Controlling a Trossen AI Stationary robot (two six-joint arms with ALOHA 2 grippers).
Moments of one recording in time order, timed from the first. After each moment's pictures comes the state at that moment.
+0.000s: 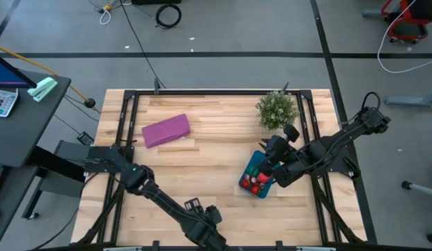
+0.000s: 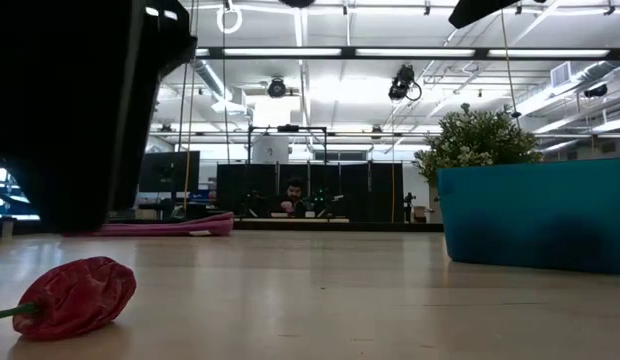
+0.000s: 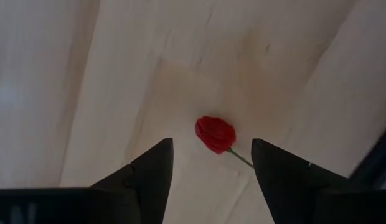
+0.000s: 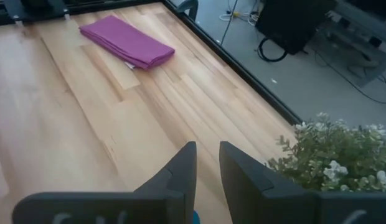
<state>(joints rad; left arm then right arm) -0.64 2.46 2.25 -1.35 -0.15 -1.04 0.51 1.32 1.25 -1.12 0.94 0.89</state>
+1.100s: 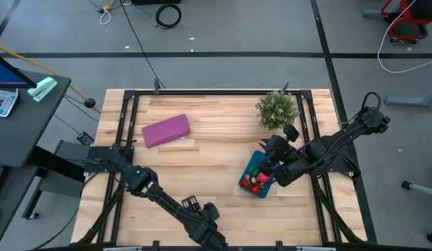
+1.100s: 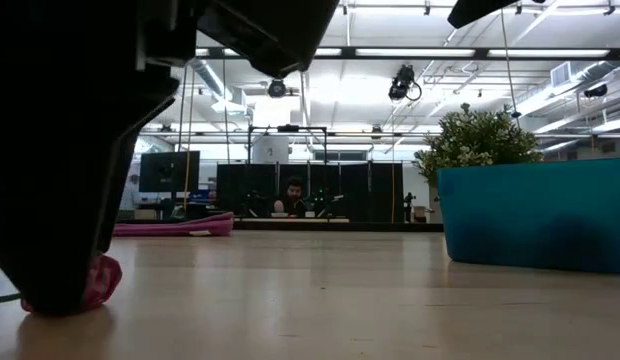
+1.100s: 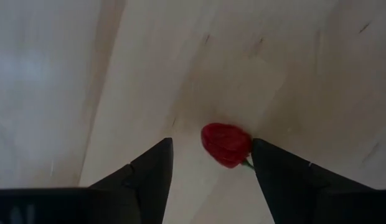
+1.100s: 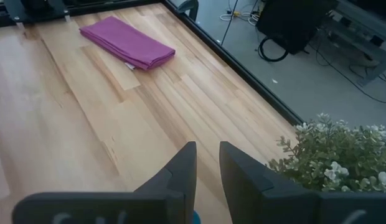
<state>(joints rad) -0.64 2.52 2.25 -1.46 -0.16 -1.09 0.51 1.32 1.25 -1.11 0.94 0.89</state>
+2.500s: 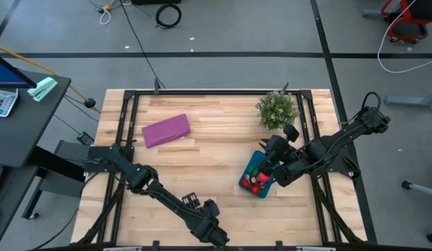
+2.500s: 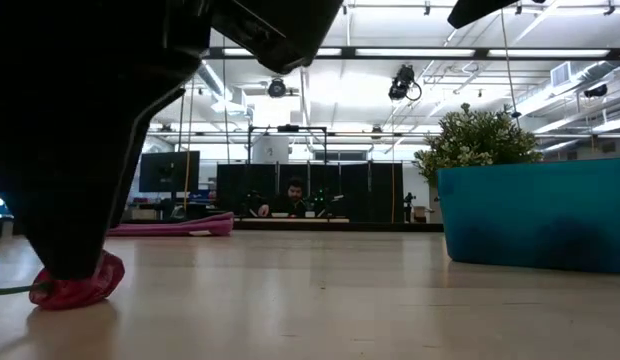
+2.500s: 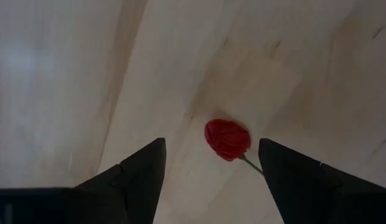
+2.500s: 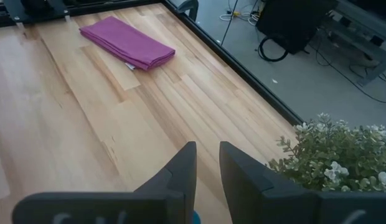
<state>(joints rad) -0.61 2.50 2.25 -1.49 -0.13 -1.06 0.51 1.32 1.25 -1.11 0.94 0.89</state>
